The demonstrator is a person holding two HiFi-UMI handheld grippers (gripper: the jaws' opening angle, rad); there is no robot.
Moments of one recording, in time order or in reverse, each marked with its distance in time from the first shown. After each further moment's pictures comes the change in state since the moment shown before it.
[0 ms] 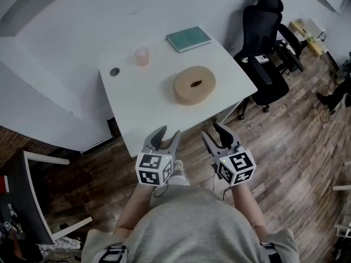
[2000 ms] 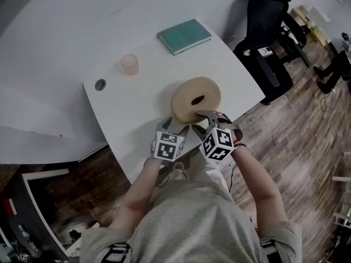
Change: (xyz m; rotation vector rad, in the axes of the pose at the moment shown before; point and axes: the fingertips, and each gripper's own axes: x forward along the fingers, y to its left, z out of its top) left arm 0.225 0.088 -0.081 0.113 0.360 -0.095; right arm 0.206 -0.083 -0.093 -0.828 0.545 0.241
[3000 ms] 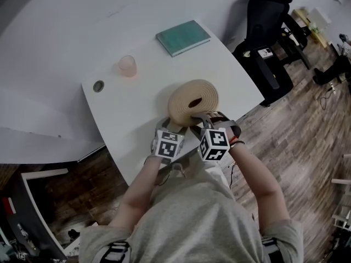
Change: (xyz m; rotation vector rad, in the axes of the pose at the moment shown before) left arm 0.026 0.009 0.004 0.030 -0.003 0.051; right arm 0.007 0.000 -0.003 -0.195 0.036 0.074
